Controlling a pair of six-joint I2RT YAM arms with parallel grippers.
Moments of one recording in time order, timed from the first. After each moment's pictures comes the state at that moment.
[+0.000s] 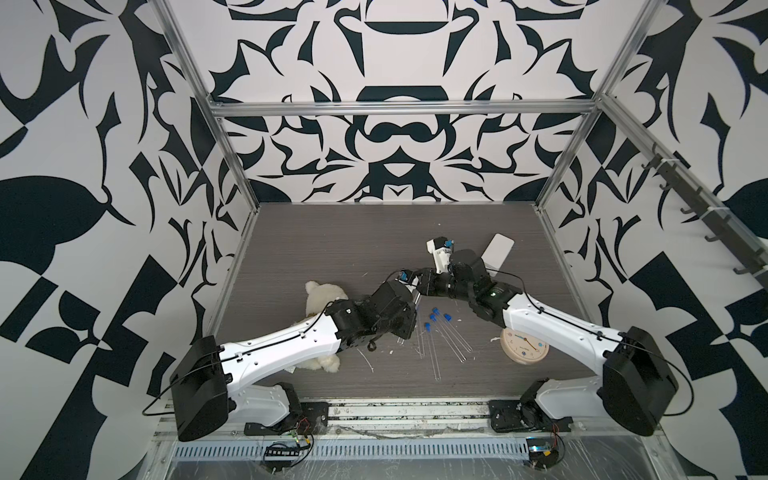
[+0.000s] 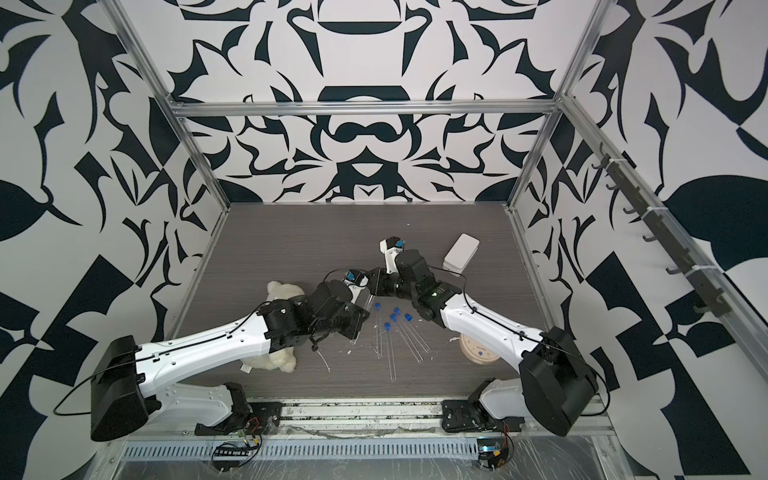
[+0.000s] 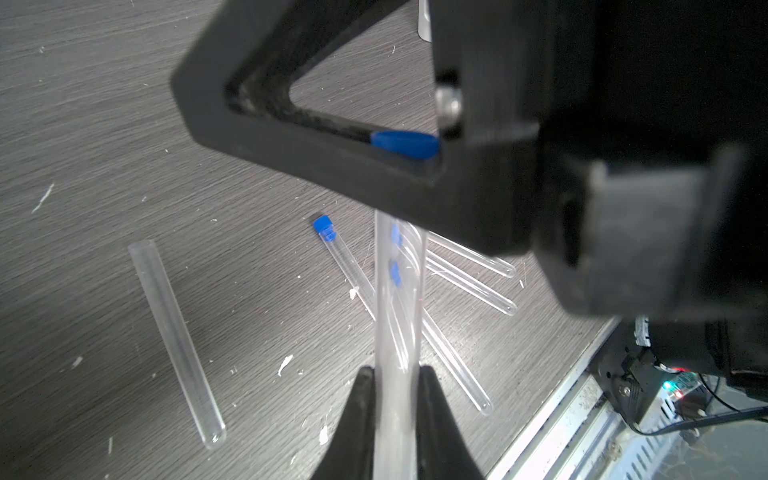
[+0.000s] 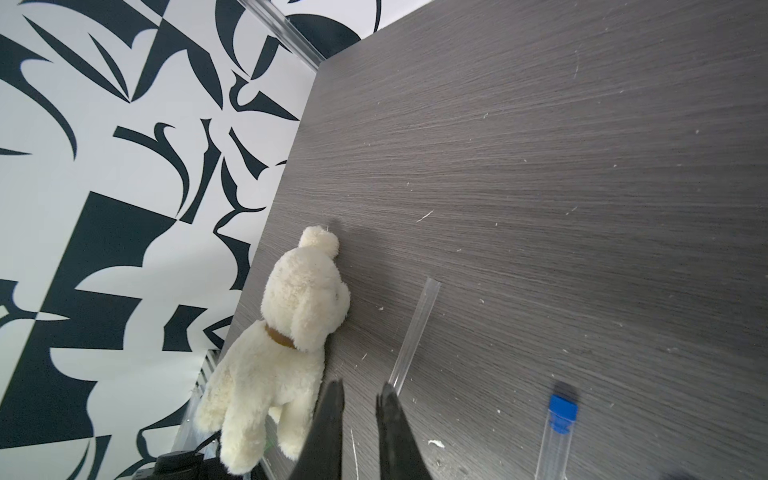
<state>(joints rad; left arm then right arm) -1.07 1.30 0.95 -0.43 -0.10 -0.50 0.65 1.34 0.85 0.01 -0.30 0.74</state>
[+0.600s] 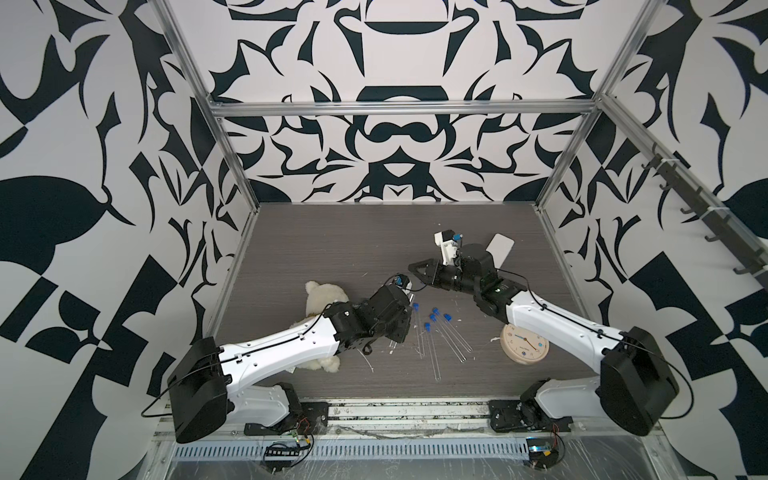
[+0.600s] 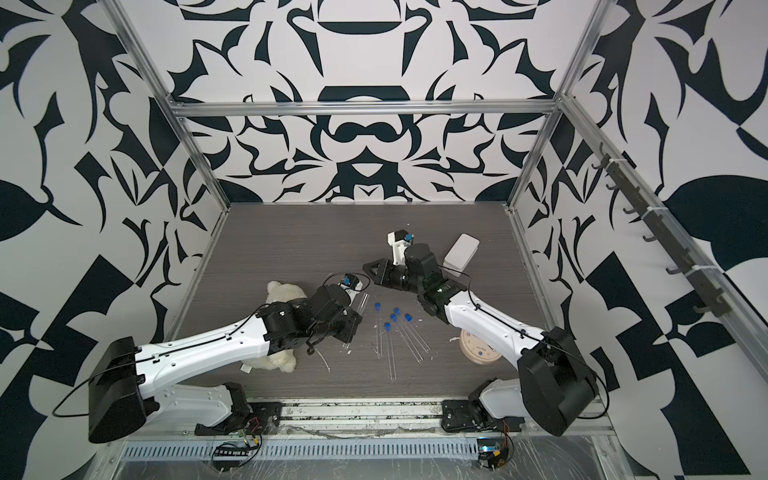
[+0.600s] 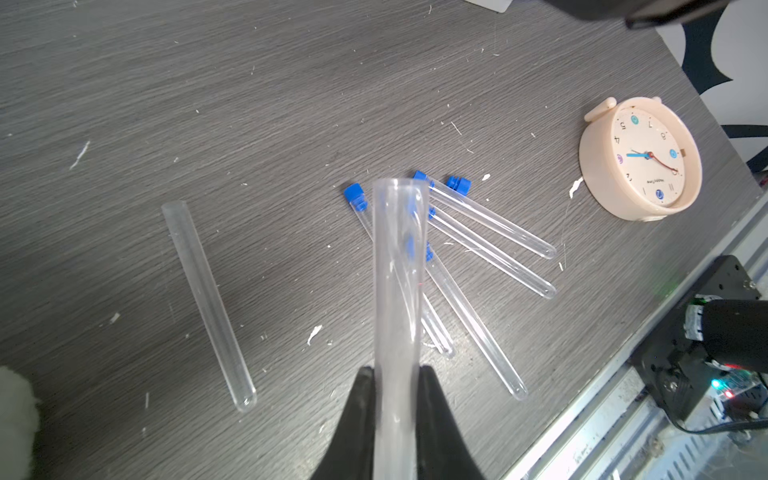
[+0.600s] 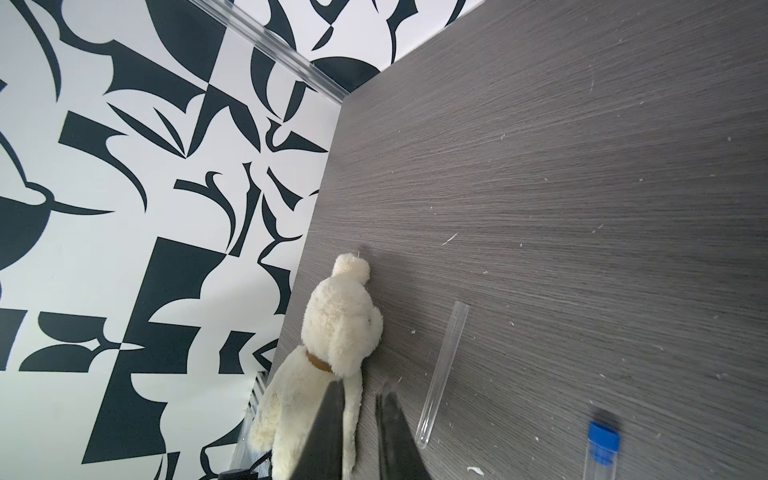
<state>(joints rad) -1.07 1.29 0.91 -0.48 -0.13 -0.50 0.59 1.34 0.84 0.11 -0.39 0.85</state>
